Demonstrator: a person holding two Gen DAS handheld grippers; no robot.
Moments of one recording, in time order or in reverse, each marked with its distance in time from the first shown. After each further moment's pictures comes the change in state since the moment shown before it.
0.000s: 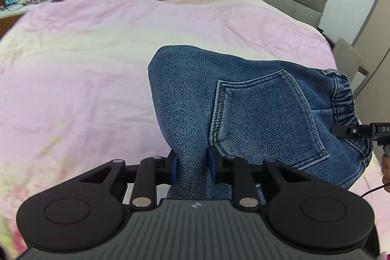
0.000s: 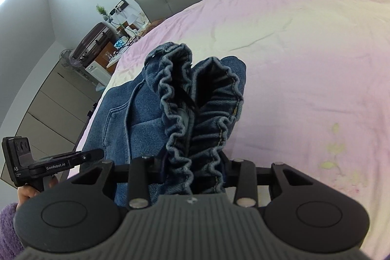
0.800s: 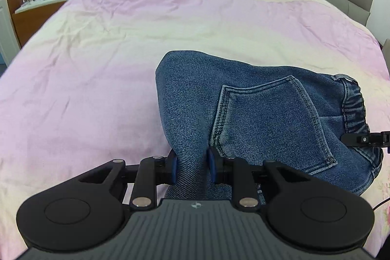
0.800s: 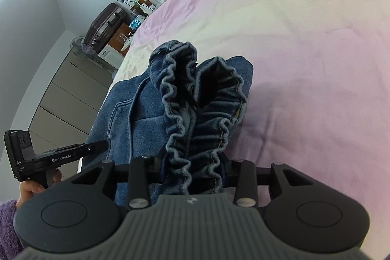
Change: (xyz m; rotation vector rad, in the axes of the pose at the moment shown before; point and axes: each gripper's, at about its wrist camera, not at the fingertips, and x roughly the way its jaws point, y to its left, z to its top) left arm 0.063 0.184 0.021 -0.019 0.059 0.142; right arm 0.249 0.079 -0.012 0.029 0.091 0.091
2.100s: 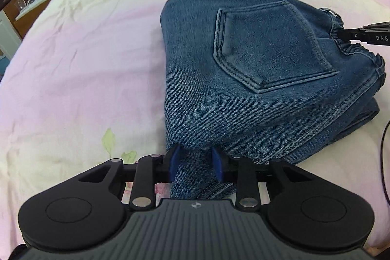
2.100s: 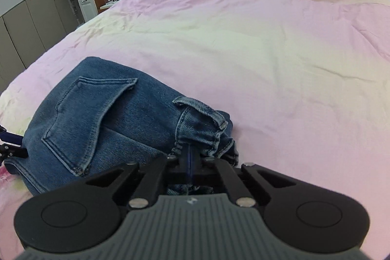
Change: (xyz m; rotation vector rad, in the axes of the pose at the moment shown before) left arm 0.010 -0.005 -0.076 0.176 0.168 0.148; right arm 0.067 0.016 0.013 -0.496 -0.040 -0.358
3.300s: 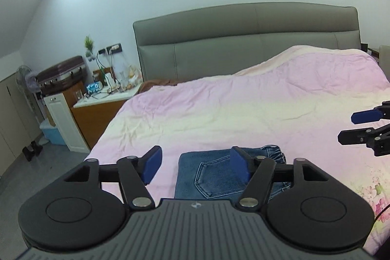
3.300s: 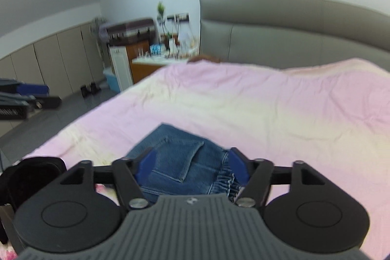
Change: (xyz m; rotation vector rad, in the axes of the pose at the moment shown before) left arm -0.296 -0.115 -0.006 -0.042 -0.579 0.201; right arm -0.310 0.083 -0.010 -0.049 -0.300 0.055
